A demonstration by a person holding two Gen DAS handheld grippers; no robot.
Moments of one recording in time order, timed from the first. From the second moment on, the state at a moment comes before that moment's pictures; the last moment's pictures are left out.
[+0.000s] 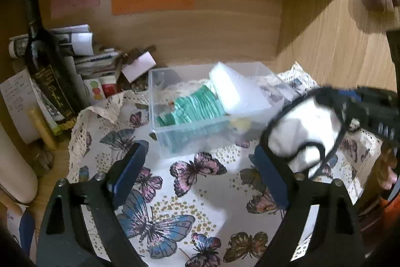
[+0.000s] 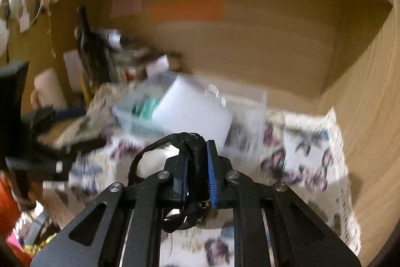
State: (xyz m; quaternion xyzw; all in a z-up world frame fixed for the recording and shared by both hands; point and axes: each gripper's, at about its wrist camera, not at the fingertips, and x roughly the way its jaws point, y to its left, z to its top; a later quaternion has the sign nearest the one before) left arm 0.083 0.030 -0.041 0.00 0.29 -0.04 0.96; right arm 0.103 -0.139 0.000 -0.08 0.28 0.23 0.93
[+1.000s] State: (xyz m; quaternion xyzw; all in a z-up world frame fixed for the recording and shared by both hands) left arm 0.087 0.039 -0.031 -0.03 0.24 -0.03 0.97; right arm 0.208 -0.124 -0.043 -0.13 0.32 0.12 0.93
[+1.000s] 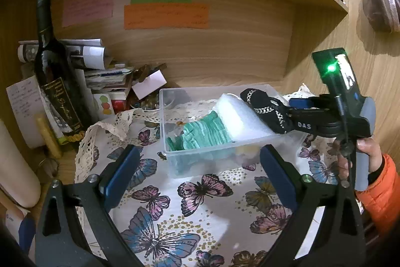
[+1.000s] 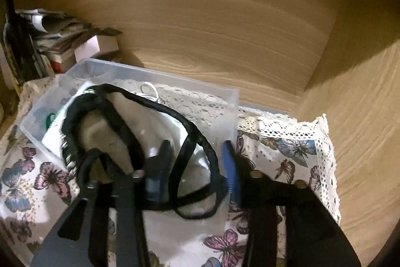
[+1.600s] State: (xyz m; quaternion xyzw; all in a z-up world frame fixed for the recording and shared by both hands) left arm 0.049 0.027 0.020 -0.03 0.14 -0.02 0.99; right arm 0.082 -0.146 0.034 -0.08 0.14 0.19 0.97
